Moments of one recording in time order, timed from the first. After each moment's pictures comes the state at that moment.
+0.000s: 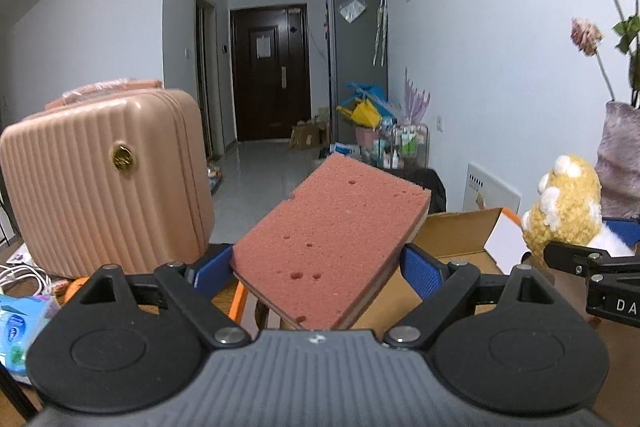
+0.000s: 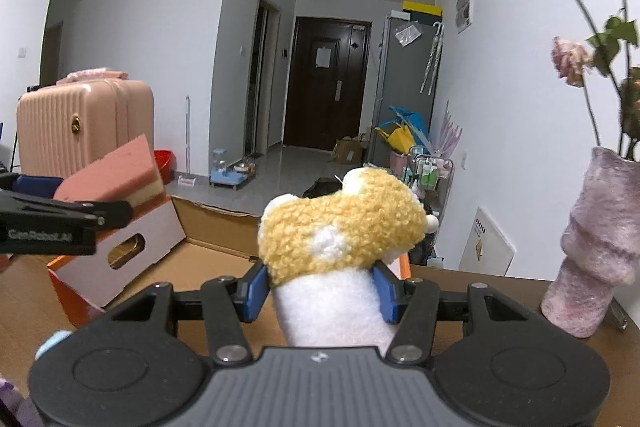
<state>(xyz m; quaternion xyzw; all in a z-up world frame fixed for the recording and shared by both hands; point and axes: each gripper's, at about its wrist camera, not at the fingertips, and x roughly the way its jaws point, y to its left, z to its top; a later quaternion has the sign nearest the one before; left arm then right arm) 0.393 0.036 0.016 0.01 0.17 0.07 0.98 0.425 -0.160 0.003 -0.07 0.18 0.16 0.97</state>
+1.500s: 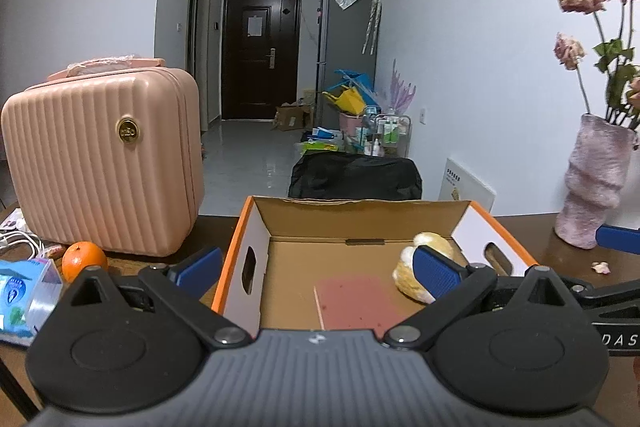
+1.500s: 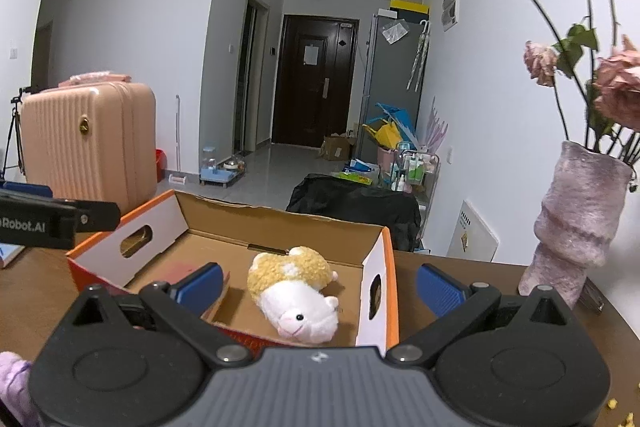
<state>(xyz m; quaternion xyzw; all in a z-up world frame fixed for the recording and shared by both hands) 0.368 0.040 0.026 -0.03 0.20 0.04 0.98 0.378 -0.173 0.015 -0.07 0.18 0.14 0.97</state>
